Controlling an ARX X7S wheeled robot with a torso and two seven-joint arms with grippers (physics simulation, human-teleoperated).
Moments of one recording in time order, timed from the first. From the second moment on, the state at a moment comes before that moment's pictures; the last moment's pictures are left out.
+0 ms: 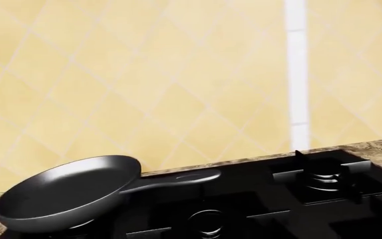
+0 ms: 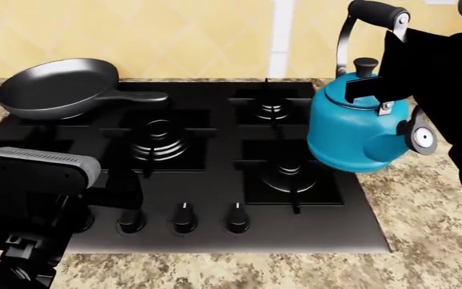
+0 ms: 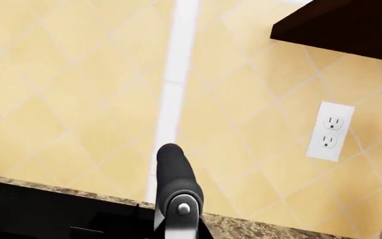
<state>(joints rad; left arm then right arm) -0.35 -0.58 -0.06 0.91 -0.85 -0.98 -0.51 1.26 0.96 -0.59 -0.46 1.44 0.78 0.80</state>
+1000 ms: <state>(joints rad) -0.35 -0.60 -0.05 0.89 -0.86 -0.94 -0.52 1.33 0.75 -0.73 -0.28 1.04 0.63 0.55</state>
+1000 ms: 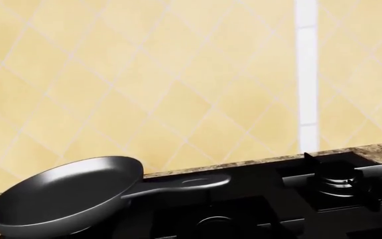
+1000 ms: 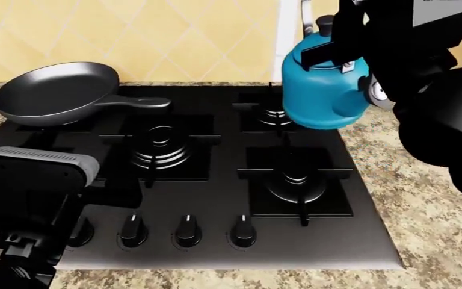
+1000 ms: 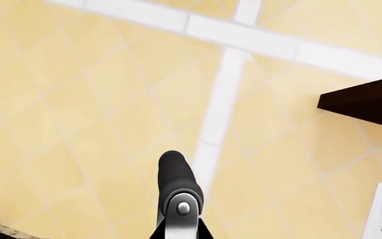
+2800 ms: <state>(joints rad) -0.32 -0.62 -0.02 0.86 -0.85 -0.88 -0.53 1.03 0.73 -0.71 -0.35 1.04 0.46 0.62</state>
